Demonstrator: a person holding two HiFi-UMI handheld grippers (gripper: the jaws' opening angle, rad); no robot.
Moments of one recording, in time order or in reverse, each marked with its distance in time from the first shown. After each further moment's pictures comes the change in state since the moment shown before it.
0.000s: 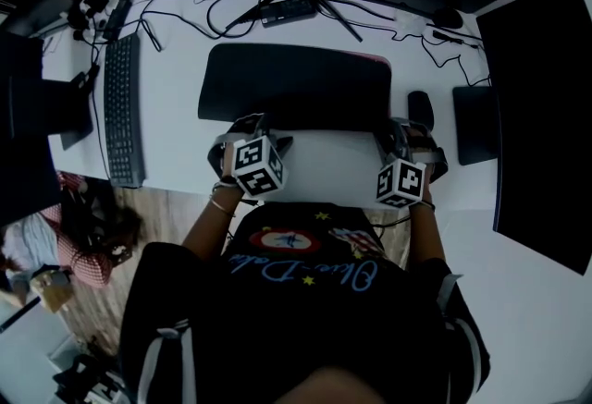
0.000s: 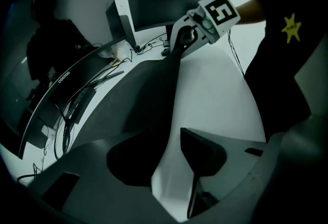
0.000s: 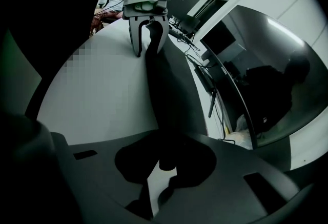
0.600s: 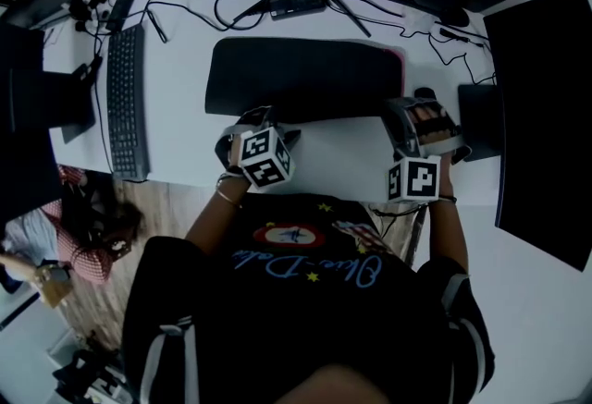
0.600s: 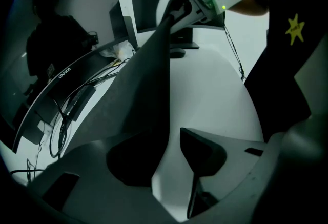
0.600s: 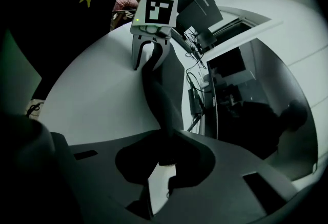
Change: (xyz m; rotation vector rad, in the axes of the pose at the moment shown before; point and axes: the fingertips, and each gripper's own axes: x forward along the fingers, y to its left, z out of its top) left arm 0.000 0.002 -0.001 -0.031 -0.040 -0.025; right arm -0.037 -0.054 0.058 -0.335 -0.025 -0.065
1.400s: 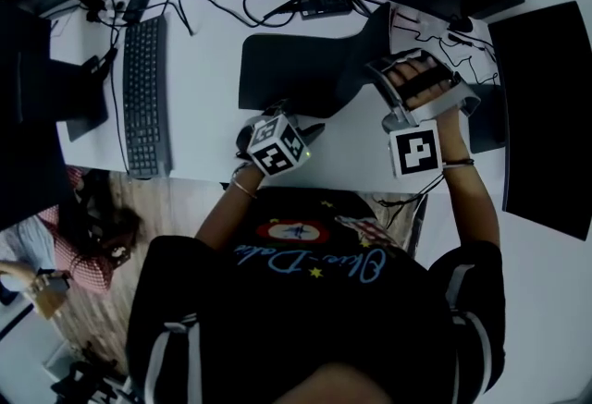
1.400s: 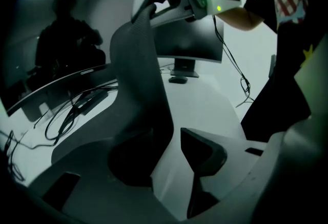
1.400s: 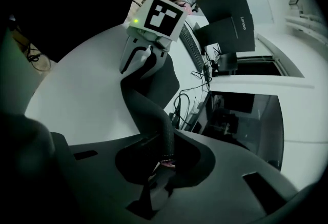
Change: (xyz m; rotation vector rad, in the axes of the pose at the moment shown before) left arm -0.041 0.013 0.001 -0.139 -0.303 -0.056; right arm 0.001 -0.090 0.117 -0.487 0.036 -0.030
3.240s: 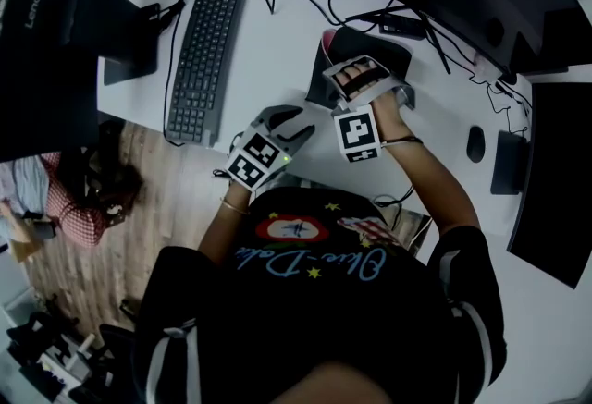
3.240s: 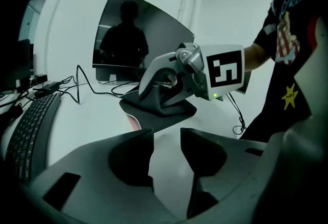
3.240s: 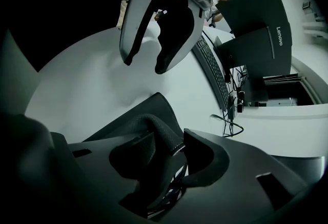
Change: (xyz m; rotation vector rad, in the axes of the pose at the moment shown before) left arm -0.143 0.034 -0.100 -0.424 -0.201 0.257; right arm 0.131 -0.010 0.204 -0.087 -0.232 0.148
